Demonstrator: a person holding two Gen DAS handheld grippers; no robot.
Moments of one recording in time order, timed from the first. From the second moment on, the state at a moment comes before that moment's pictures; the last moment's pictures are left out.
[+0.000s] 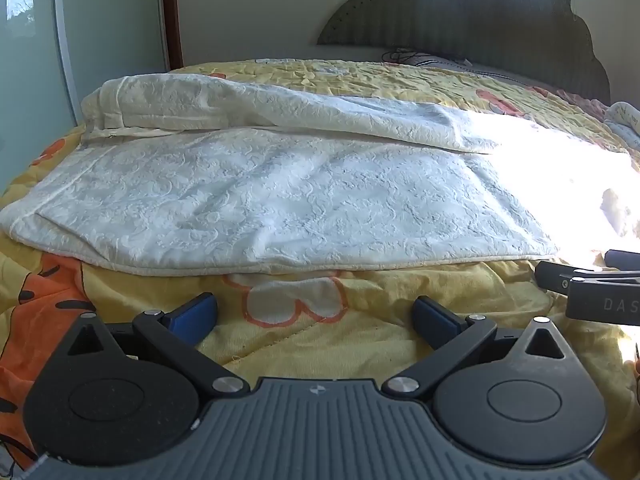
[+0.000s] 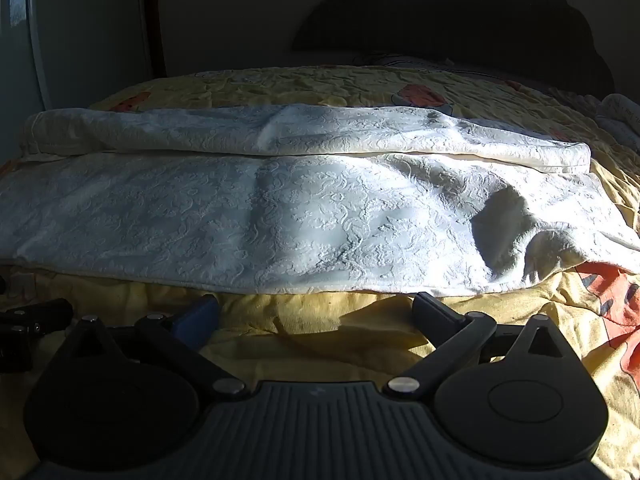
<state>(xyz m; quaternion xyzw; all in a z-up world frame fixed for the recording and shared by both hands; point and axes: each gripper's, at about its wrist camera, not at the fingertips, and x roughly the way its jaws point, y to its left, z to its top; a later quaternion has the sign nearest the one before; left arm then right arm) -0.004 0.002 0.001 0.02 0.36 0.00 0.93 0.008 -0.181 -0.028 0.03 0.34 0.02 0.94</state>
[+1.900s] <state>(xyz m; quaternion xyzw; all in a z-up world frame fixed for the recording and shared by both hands) -0.006 0.001 -0.001 0.02 0.35 0.00 0.94 0.008 -0.181 -0.028 0.03 0.34 0.02 0.94</state>
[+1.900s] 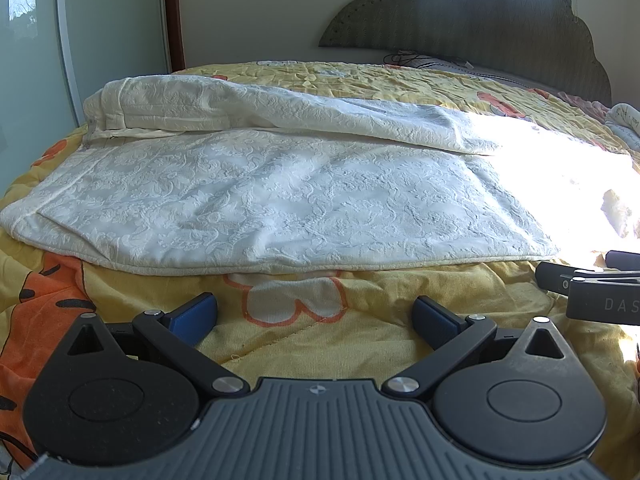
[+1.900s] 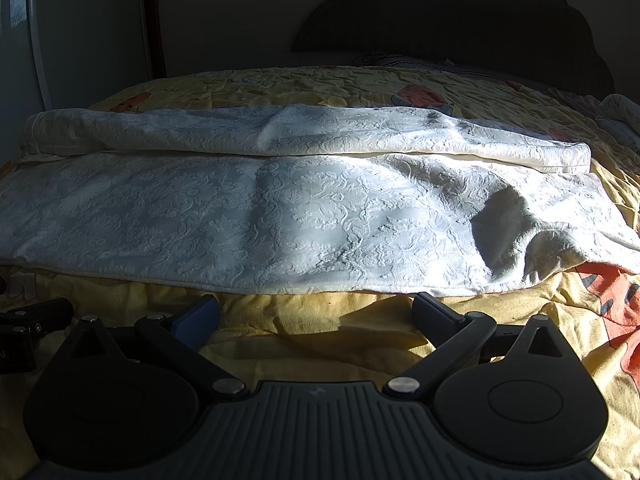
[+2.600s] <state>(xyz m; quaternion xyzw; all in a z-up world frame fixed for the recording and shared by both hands) -0.007 0.001 -0.002 0.02 0.35 0.00 0.94 0.008 -0.180 -0.028 0.03 0.34 0.02 0.94</state>
